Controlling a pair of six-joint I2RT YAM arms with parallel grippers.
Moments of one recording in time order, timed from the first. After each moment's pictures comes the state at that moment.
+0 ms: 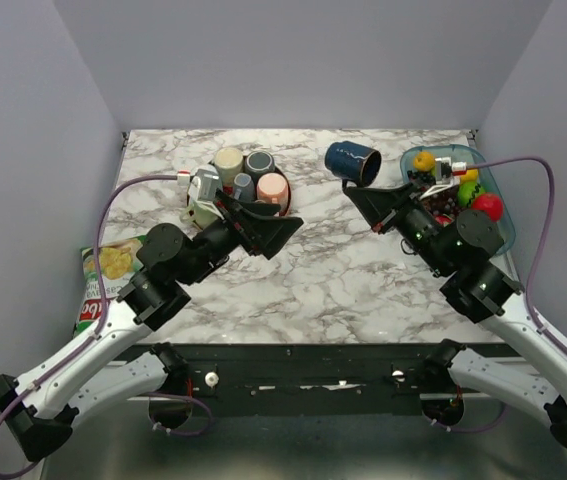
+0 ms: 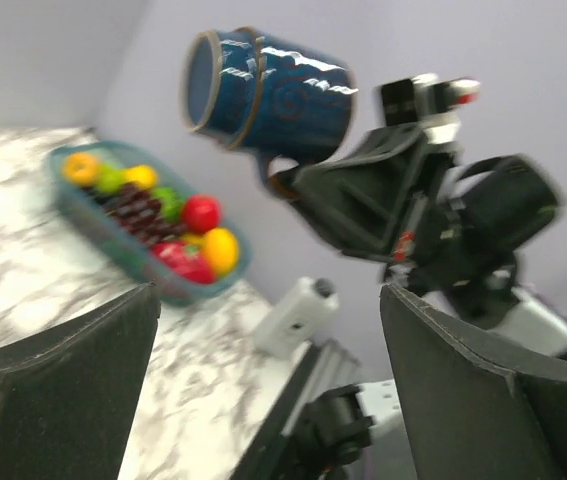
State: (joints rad) left arm -0.79 0.82 0.84 0.28 0.17 -0.70; right arm 0.72 0.83 0.91 0.16 0.02 0.68
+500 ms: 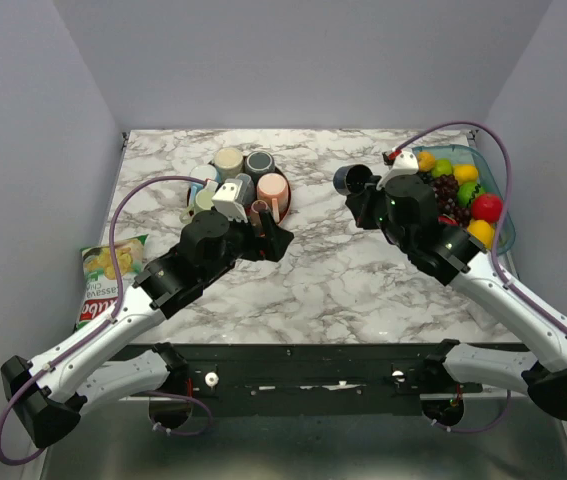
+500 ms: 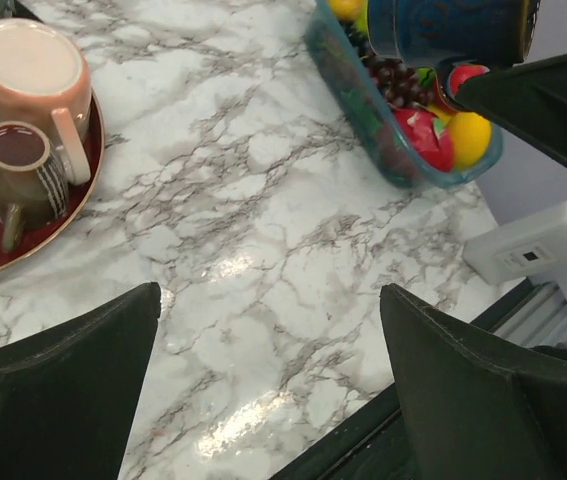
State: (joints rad) left arm -0.79 0.90 0.89 -0.24 -0.12 -0.55; right arm 0.72 1.08 1.13 -0.39 0.35 0.43
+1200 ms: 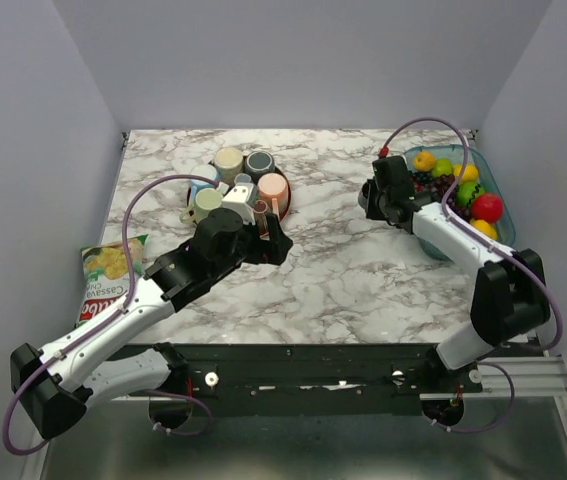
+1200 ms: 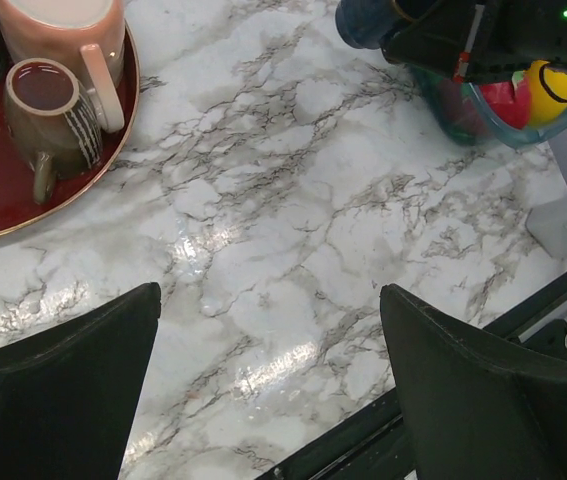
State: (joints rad) left arm -0.79 0.98 0.91 -0.34 -0.15 -0.53; right arm 0.39 1.53 1.15 -0.38 0.25 0.33
